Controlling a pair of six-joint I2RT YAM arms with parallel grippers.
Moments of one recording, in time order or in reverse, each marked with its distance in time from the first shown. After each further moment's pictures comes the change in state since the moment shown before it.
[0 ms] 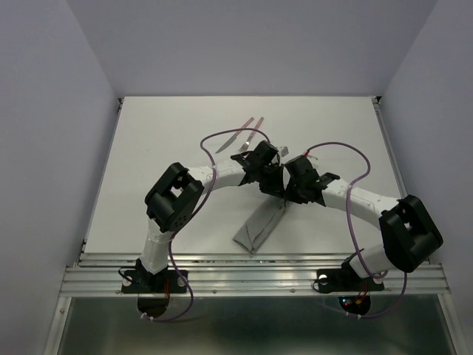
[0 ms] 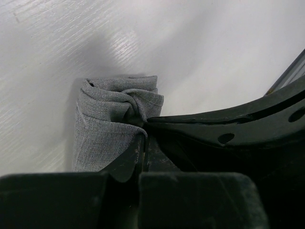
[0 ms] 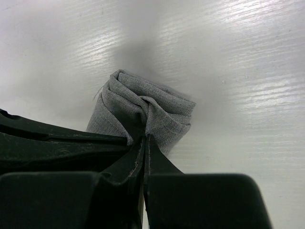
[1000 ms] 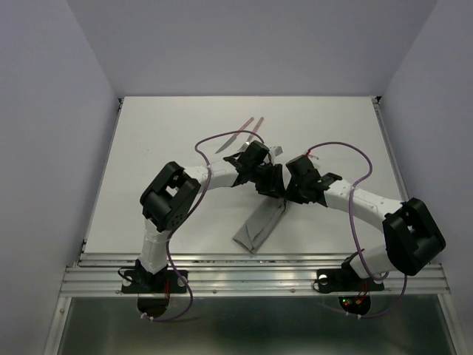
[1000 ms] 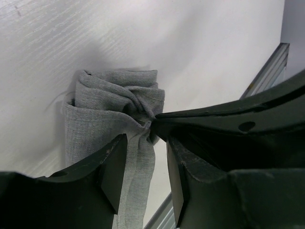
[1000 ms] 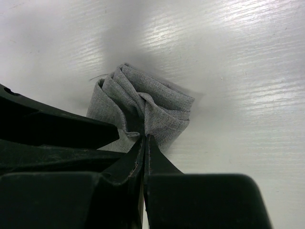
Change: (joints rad) left arm 0.047 -0.014 -0.092 0.127 0.108 -0.035; right arm 0.000 -0.027 -0.001 -0.023 0.016 -0.003
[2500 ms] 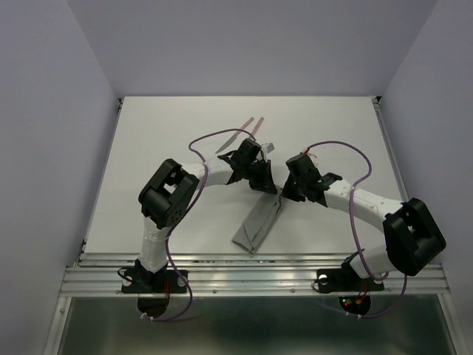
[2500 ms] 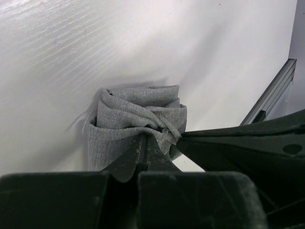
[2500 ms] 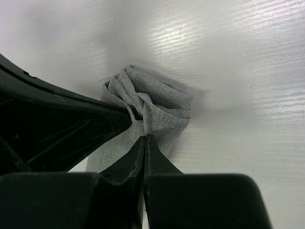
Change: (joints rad) left arm 0.066 -0.010 -0.055 0.051 -0.001 0.014; right arm 0.000 -0.004 0.001 0.056 -0.012 0.014
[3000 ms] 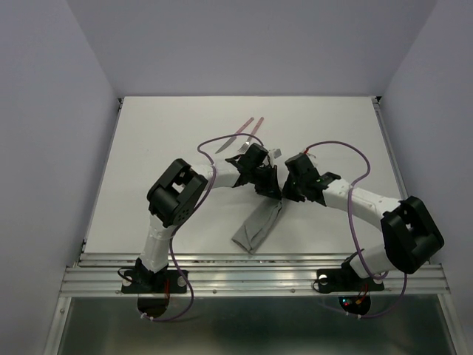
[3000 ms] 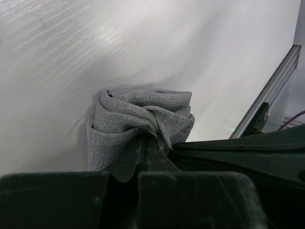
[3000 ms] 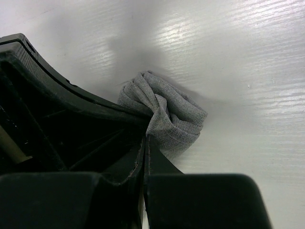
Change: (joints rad) left arm -0.044 0.080 0.047 0.016 0.029 -0.002; right arm 0.000 0.017 0.006 -0.002 0.000 -0.001
